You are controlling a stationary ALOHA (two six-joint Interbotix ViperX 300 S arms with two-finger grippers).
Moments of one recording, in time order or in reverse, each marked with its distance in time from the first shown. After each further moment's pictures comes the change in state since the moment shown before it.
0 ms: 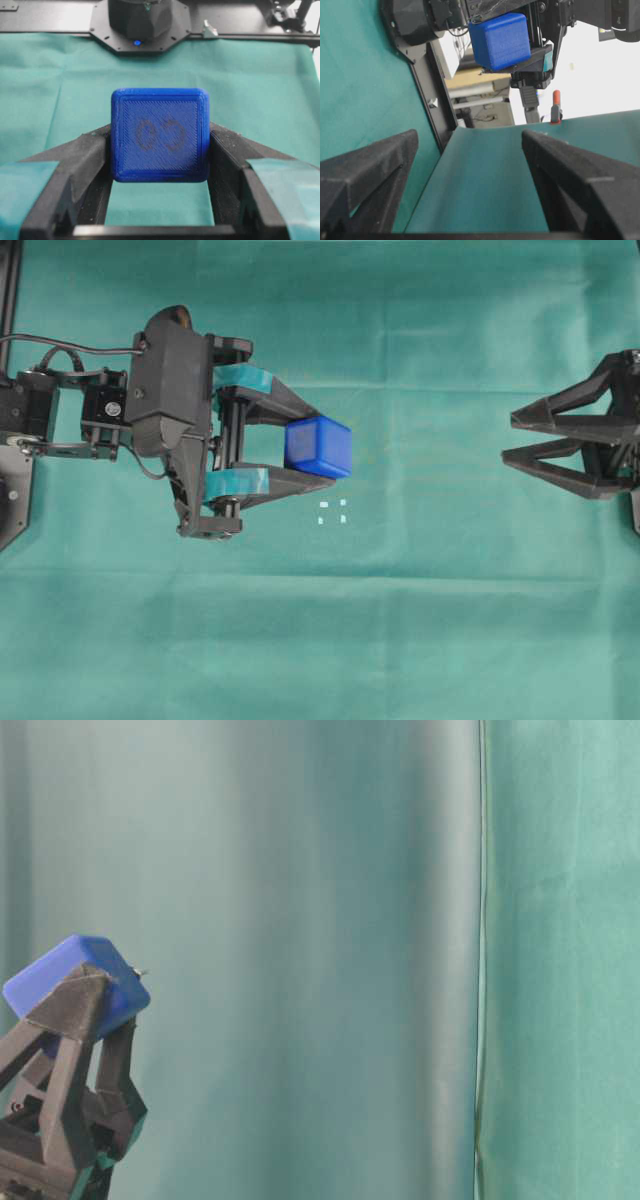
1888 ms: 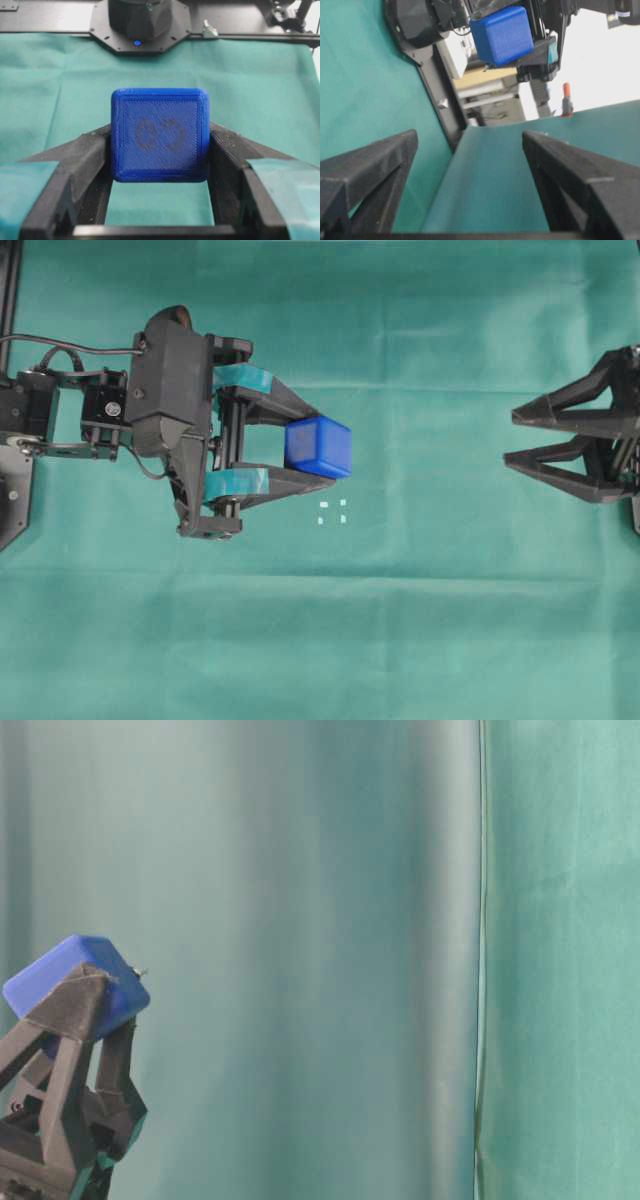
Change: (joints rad) left arm 0.000 -0.002 -0.002 0.000 0.000 0.000; right arm 0.000 -0.009 0.011 0.043 0.000 0.003
